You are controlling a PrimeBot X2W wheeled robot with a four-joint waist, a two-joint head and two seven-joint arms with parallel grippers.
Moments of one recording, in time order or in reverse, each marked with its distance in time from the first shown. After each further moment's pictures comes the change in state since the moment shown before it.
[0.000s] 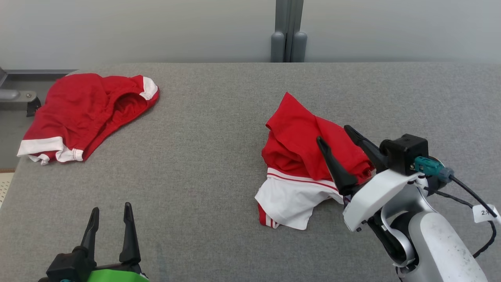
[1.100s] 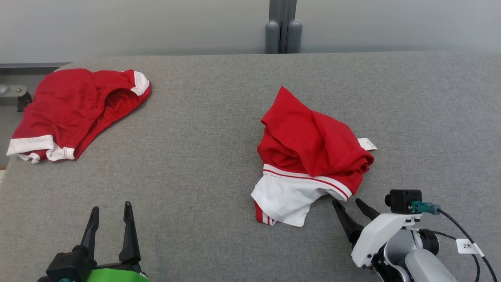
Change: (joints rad) left arm -0.002 0.000 0.001 0.000 -0.001 -0.001 0.000; right arm 0.067 0.011 -0.021 0.475 0.207 0.000 -0.119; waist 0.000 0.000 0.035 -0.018
